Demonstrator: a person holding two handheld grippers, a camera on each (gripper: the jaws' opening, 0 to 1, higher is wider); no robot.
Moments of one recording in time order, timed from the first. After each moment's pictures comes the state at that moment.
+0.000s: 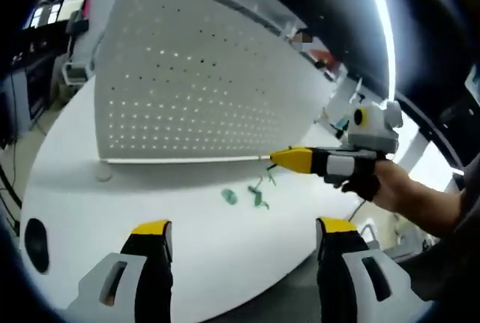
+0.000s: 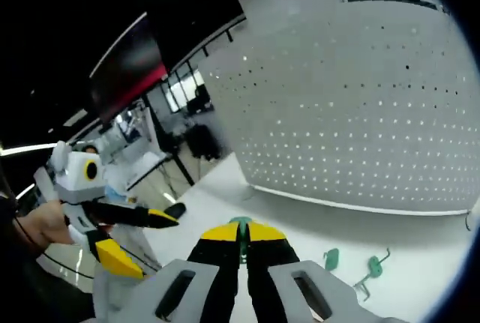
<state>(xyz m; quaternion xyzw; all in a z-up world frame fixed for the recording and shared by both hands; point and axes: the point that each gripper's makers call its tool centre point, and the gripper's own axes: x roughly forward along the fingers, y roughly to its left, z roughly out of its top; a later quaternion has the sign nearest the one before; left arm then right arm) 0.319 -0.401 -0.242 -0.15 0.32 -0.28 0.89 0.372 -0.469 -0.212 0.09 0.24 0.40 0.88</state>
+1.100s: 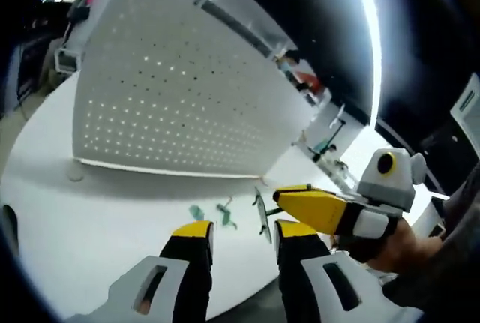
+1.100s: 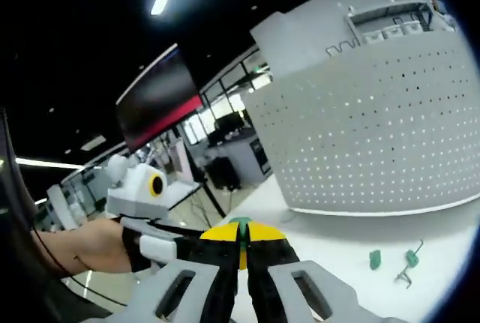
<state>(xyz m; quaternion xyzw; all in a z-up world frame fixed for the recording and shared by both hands) 0.325 -0.425 -0.215 -0.24 0.27 -0.32 0.88 0.317 -0.429 -0.171 0.14 0.17 0.43 0.88</state>
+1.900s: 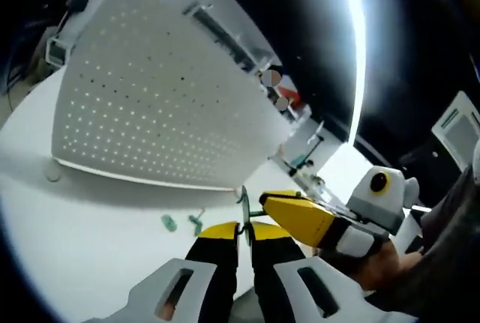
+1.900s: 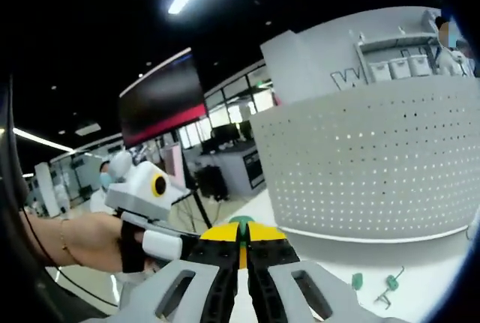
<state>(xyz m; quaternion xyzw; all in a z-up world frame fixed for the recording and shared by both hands) 0.320 -0.443 -0.190 -0.28 0.24 -0.37 0.85 0.314 -0.431 -0.152 0.08 0.11 0.41 0.90</state>
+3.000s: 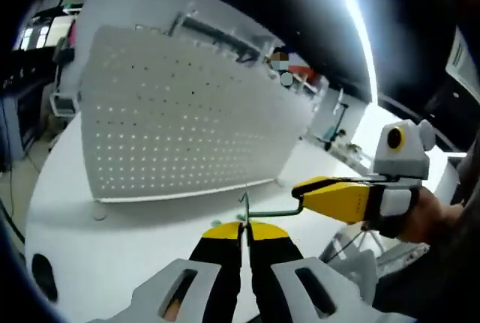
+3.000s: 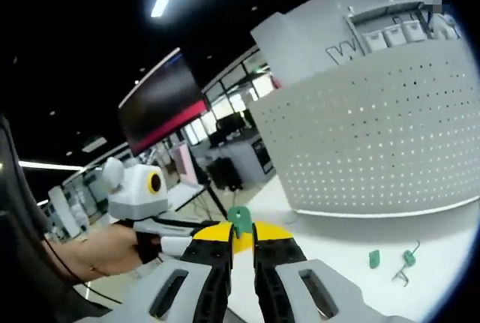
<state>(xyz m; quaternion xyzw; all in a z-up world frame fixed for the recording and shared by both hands) 0.326 -0.411 -0.194 -0.10 0.22 -0.31 0.92 0.306 -0.434 -0.156 0.13 0.17 0.43 0.88</state>
